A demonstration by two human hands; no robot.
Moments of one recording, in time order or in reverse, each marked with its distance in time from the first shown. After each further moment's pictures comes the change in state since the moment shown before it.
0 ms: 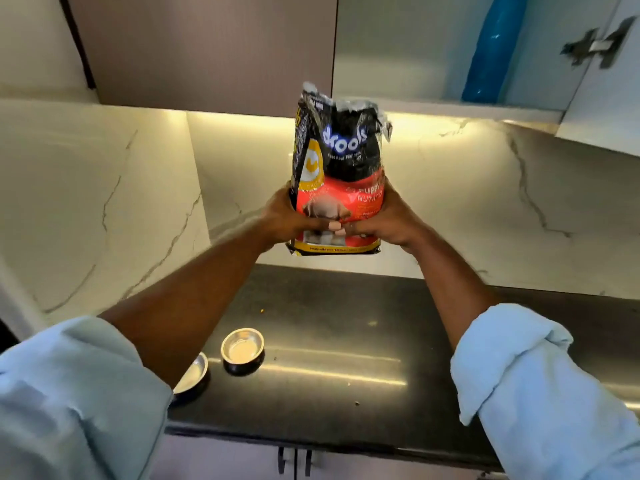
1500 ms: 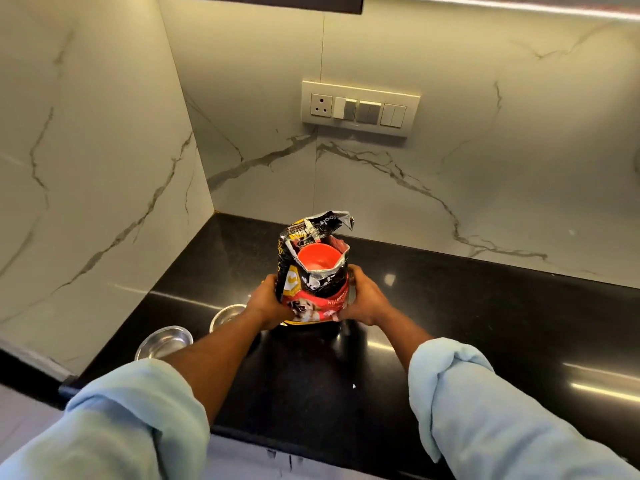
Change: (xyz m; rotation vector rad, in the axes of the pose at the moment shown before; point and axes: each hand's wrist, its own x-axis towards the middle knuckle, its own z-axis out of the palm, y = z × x) left_hand -0.021 -0.288 0.068 0.302 0.048 -0.626; right_hand -0.010 0.262 0.155 -0.233 -0.406 0.364
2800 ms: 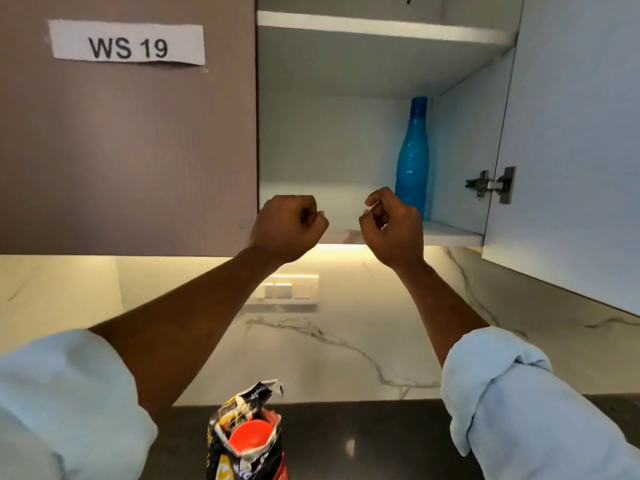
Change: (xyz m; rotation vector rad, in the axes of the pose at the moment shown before) left_hand -0.086 0.440 -0.167 0.117 0.690 1.213; right_hand -0.116 -0.225 -0.377 -0.175 1.324 -0.780
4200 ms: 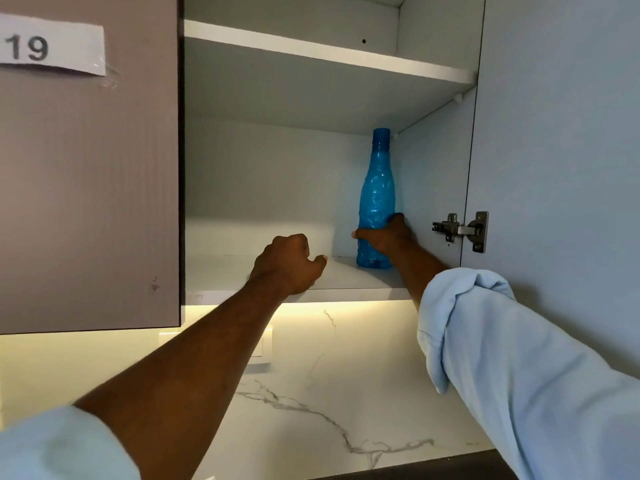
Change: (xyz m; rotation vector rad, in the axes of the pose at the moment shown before) left_hand 0.078 0.012 0.114 0.059 -0.294 -0.279; right_hand 0.122 0.171 0.015 -0.044 -0.236 0.817
